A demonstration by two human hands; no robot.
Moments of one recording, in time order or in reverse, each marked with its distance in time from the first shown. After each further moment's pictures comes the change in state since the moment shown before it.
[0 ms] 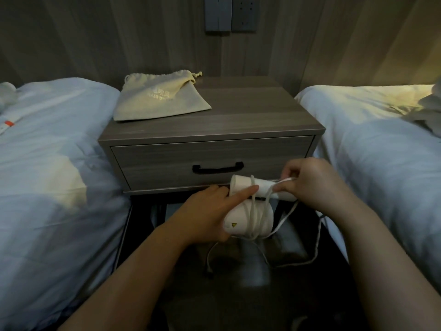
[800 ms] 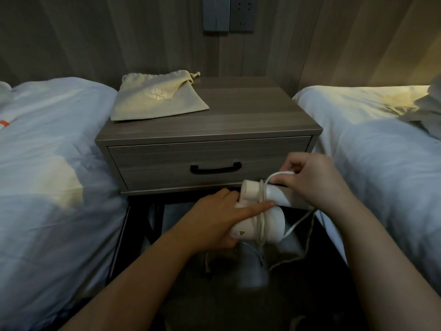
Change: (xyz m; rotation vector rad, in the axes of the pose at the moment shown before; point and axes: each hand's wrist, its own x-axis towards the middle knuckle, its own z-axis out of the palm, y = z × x) left_hand 0.001 0.017 0.005 0.081 0.115 0.152; right_hand 0.001 0.000 0.003 0.226 0.189 0.020
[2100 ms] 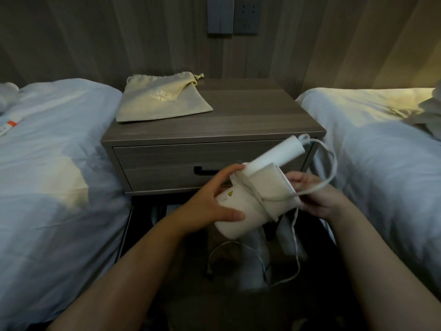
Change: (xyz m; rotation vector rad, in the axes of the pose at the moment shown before) left_hand 0.000 -0.011 -0.031 -1.352 0.057 -0.418; right_hand 0.015 0.065 0.032 1.148 -0.515 0.457
